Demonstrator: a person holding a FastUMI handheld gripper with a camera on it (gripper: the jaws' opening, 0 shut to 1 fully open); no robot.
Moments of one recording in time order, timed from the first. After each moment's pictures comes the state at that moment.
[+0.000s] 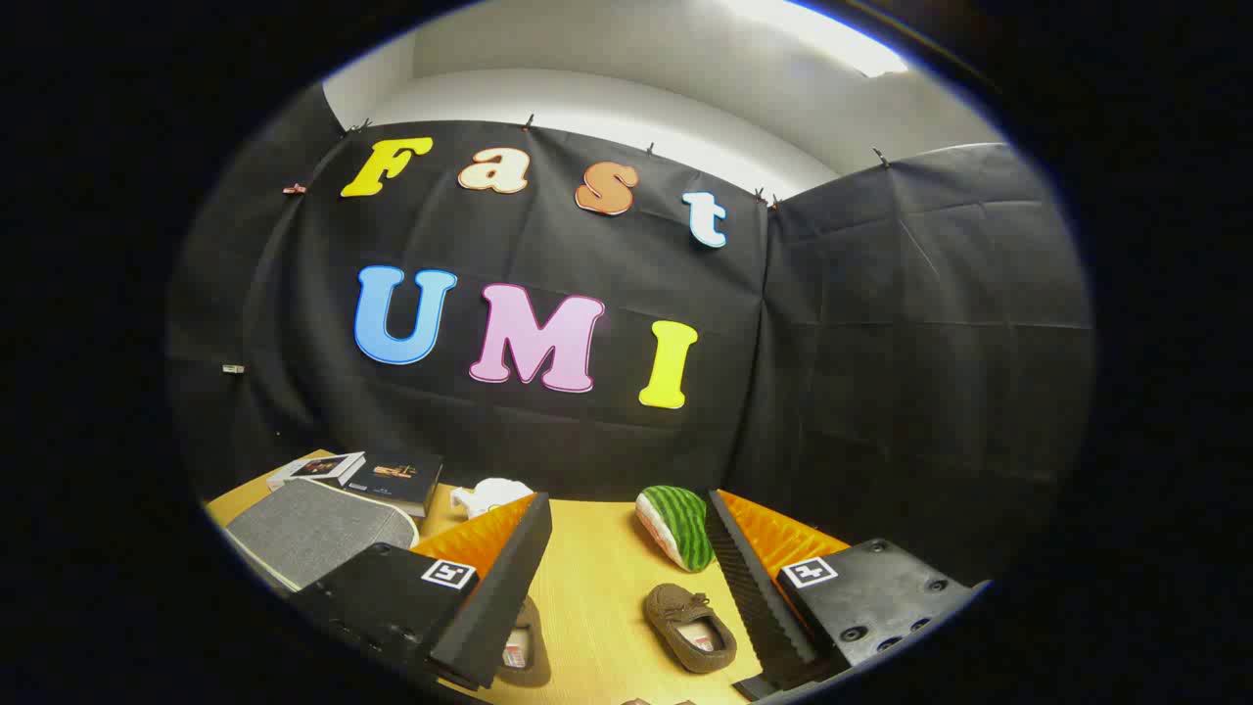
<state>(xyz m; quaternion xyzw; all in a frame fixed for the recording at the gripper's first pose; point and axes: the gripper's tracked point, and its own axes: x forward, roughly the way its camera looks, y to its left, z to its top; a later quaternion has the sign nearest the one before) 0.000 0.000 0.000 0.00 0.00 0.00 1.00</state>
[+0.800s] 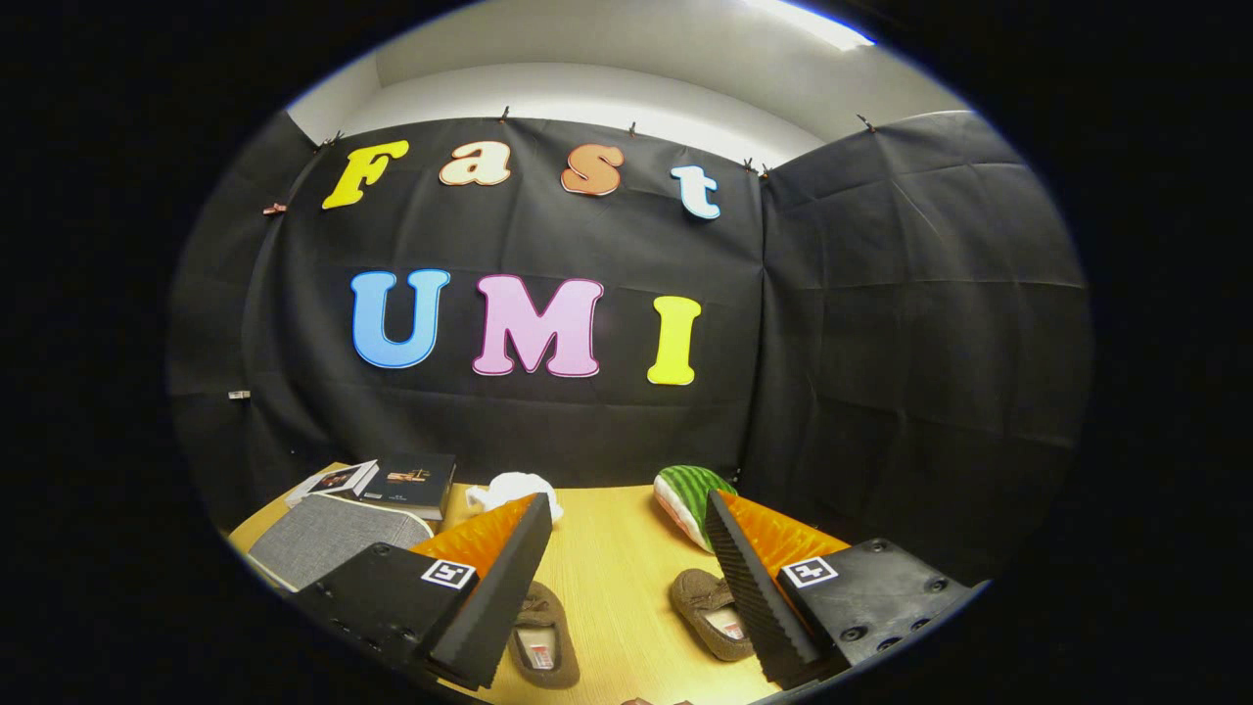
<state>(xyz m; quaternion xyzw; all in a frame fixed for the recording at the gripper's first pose) 0.007 0.006 -0.013 0.04 0.04 0.02 1.00</state>
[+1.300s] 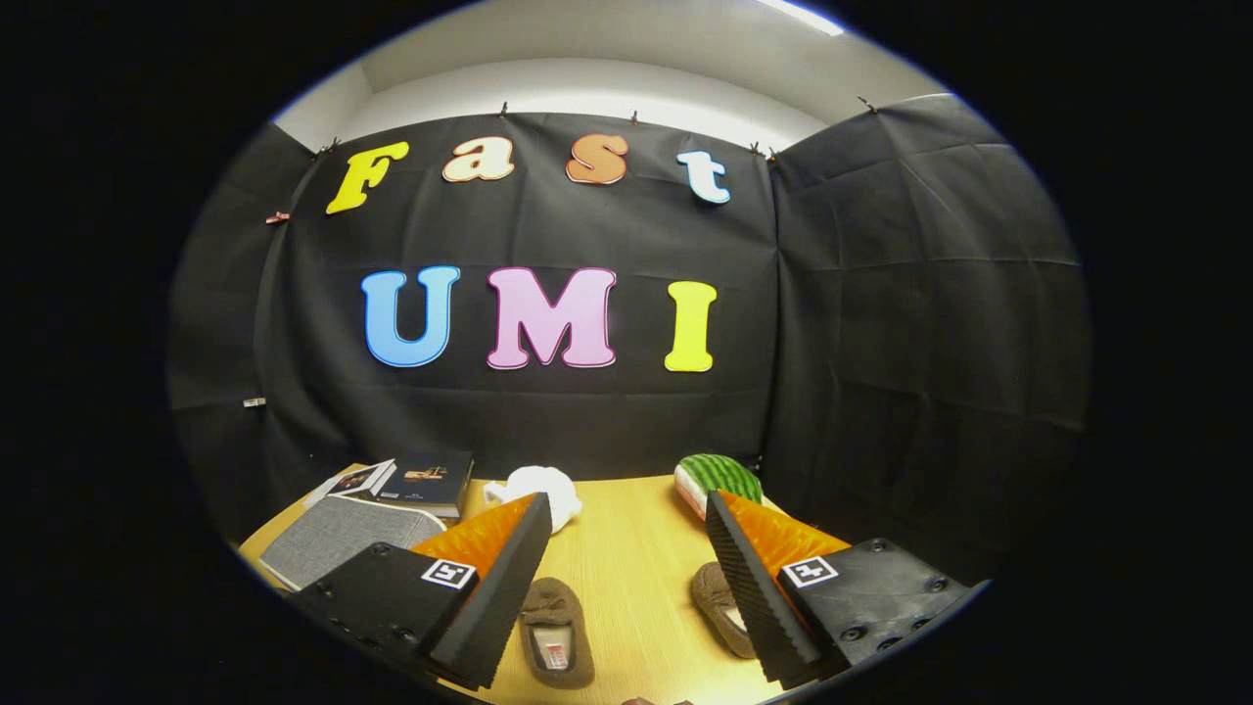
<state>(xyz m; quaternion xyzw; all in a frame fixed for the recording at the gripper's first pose) 0.025 0.020 -0.024 0.06 0.06 0.05 1.00</state>
